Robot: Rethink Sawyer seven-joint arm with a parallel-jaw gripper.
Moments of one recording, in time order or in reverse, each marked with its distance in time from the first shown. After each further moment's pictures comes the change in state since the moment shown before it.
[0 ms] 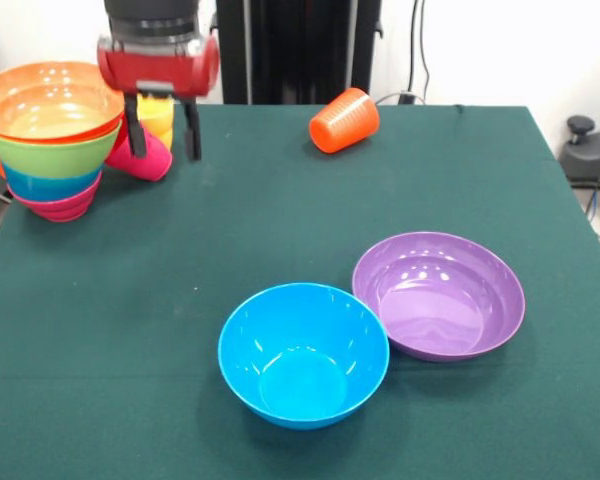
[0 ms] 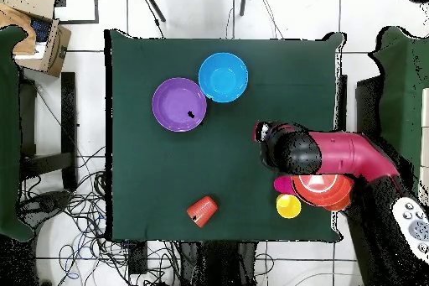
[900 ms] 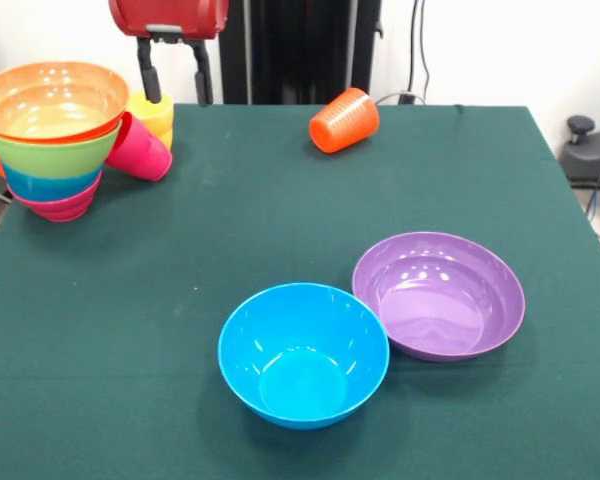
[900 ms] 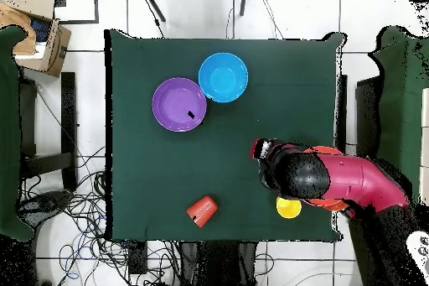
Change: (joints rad) arm -0.077 -0.145 0.037 0.186 0.110 0.000 0.000
